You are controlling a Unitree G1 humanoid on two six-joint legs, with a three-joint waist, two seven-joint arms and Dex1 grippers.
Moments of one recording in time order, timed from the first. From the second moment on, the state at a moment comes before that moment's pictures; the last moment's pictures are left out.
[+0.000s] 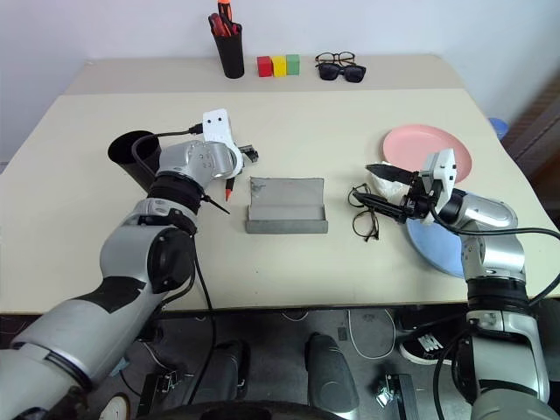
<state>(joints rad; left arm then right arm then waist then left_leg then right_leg) -1.30 0.05 0.36 1.08 -0.25 0.70 0.33 -0.47 -0.67 -0.19 0.38 0.48 0.01 1.29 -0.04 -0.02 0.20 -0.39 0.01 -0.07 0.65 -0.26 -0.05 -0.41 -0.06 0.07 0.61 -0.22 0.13</state>
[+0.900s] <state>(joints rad) -1.23 0.03 0.20 0.67 -0.21 0.60 0.21 -0.45 -0.67 -0.19 0.36 0.49 0.01 1.24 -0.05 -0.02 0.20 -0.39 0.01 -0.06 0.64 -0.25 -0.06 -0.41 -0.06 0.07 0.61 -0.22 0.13</state>
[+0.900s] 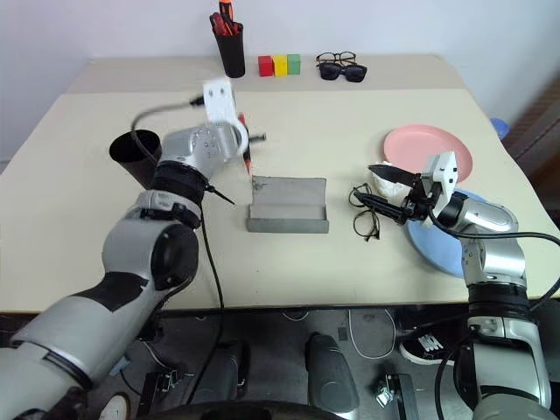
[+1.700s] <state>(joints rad) -0.67 0.29 0.18 -0.01 0.14 0.22 0.27 -0.54 -0.61 -0.16 0.44 0.45 -0.01 1.29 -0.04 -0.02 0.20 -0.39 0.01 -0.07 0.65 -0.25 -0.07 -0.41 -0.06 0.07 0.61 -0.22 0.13</state>
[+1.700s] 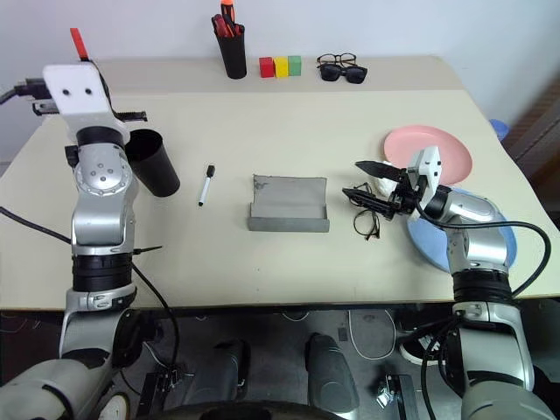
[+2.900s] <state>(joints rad) -0.54 0.19 0.11 -0.10 0.05 0.18 0.09 -0.52 -0.62 -0.17 0.43 0.45 0.00 1.27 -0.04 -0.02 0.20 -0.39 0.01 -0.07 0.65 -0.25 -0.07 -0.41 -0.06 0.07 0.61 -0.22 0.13</state>
